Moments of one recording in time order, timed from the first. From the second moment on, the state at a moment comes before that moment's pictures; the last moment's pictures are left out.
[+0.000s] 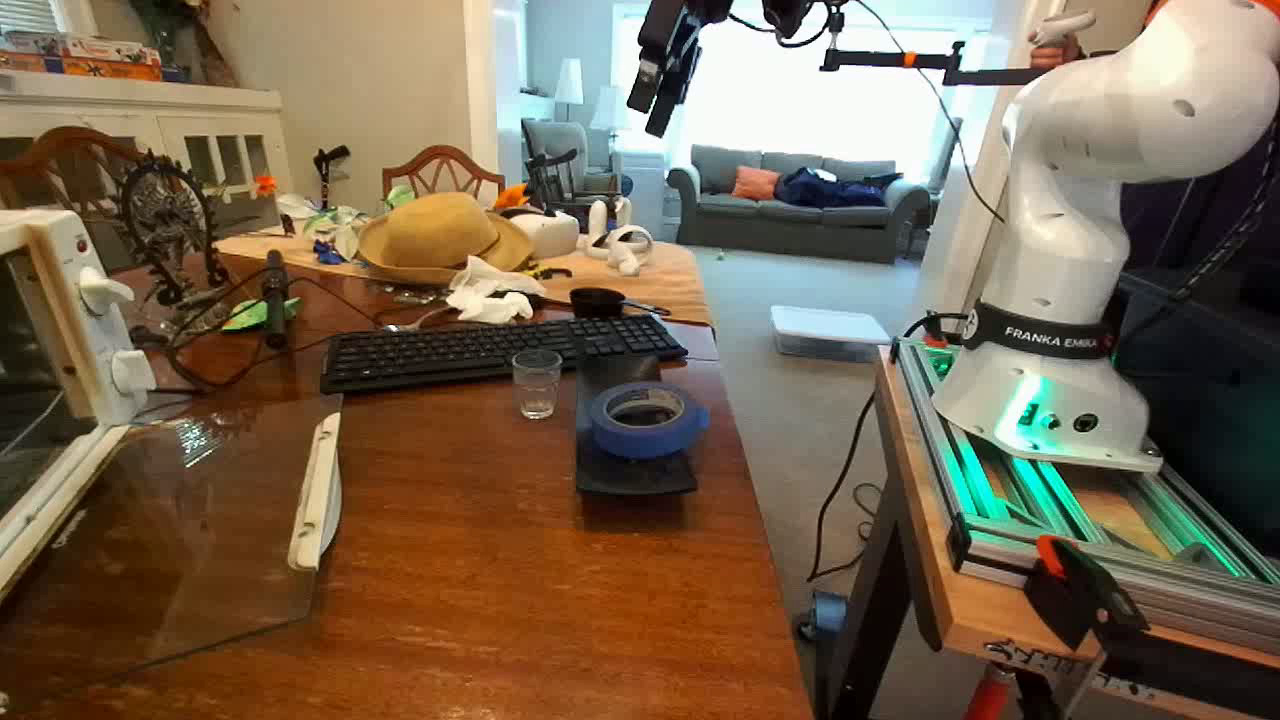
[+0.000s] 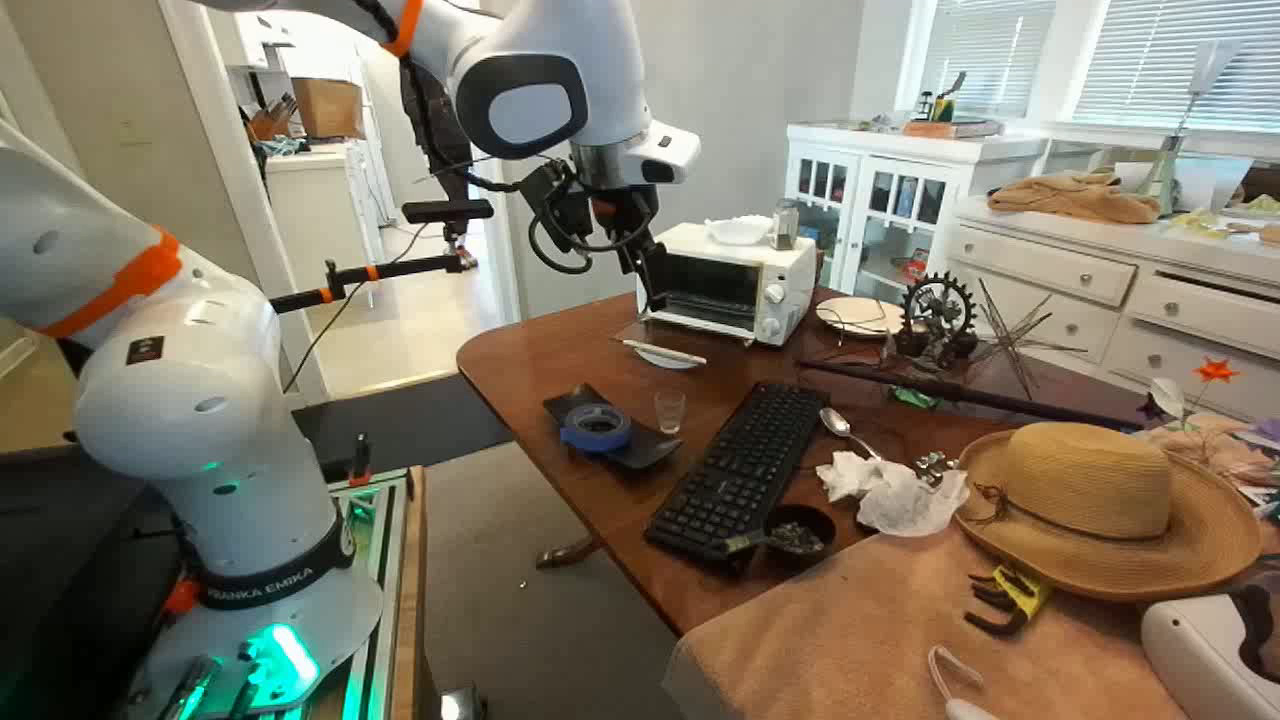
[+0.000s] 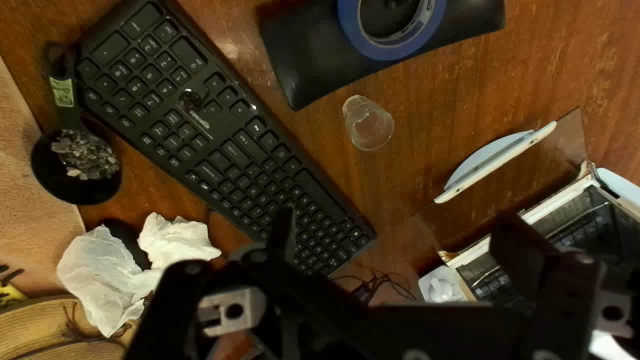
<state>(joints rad) 0.20 -0.54 0.00 -2.63 0.29 2.38 -0.08</state>
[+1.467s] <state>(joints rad) 0.27 -0.08 0.04 -2.53 0.48 2.28 -0.28</state>
